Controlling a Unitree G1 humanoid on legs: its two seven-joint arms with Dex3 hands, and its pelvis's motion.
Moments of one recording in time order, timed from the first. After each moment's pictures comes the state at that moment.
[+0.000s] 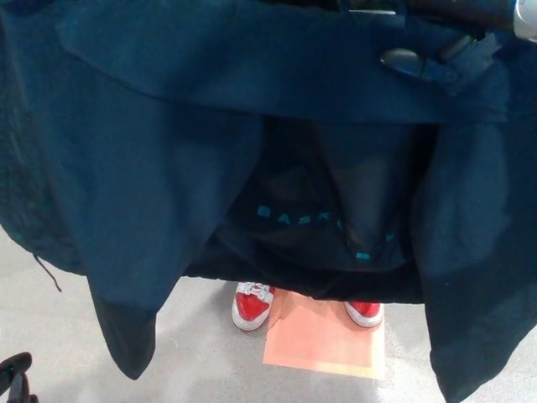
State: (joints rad) left_arm -0.14 0.44 0.31 1.09 -0.14 -0.23 -0.42; right_arm -1.21 -0.72 0.60 0.39 -0.24 0.09 0.73
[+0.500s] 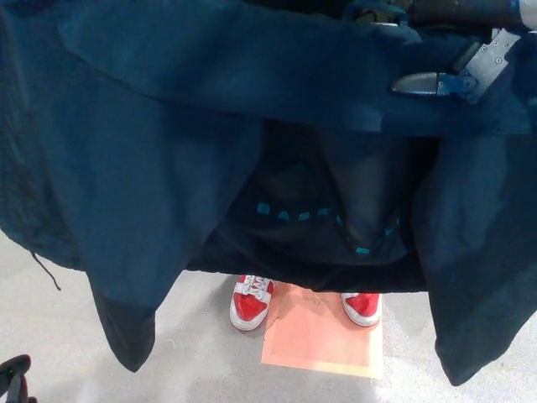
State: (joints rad) left_arm -0.12 0.44 0.32 1.09 -0.14 -0.23 -0.43; right_arm -1.29 -0.67 0.60 0.52 -0.20 0.13 0.98
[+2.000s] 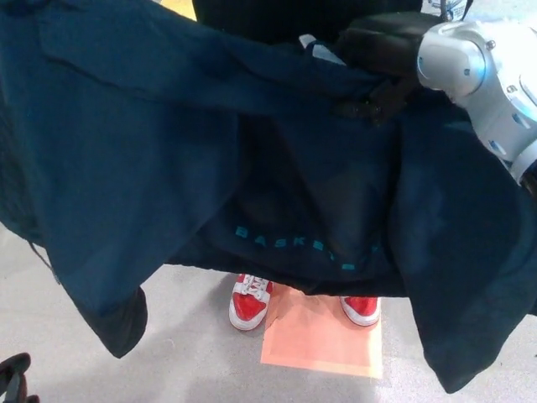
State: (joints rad) left_arm -0.11 0.44 0.32 1.06 -0.15 -0.23 -0.46; right_arm -1.18 -0.42 0.56 0.73 -0.53 -0.05 0.47
